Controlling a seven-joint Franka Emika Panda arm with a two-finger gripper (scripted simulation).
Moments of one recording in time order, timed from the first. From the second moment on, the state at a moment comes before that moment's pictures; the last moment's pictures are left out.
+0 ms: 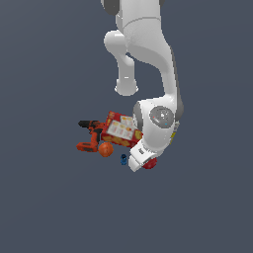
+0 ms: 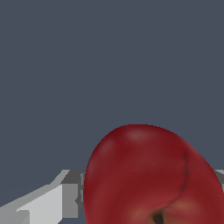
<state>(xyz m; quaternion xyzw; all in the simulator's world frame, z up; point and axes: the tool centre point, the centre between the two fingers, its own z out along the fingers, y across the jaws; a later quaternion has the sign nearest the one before) 0.059 0.098 0.062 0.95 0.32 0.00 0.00</state>
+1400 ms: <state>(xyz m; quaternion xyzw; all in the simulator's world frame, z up) 0.042 0.165 0.335 0.95 0.32 0.00 0.00</state>
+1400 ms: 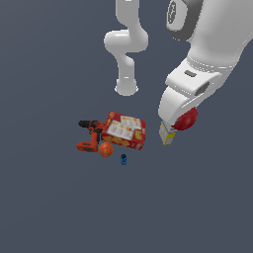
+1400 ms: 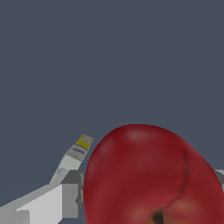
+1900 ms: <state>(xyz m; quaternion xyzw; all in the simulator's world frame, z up) 0.041 0.179 0.395 0.95 0.32 0.00 0.00</state>
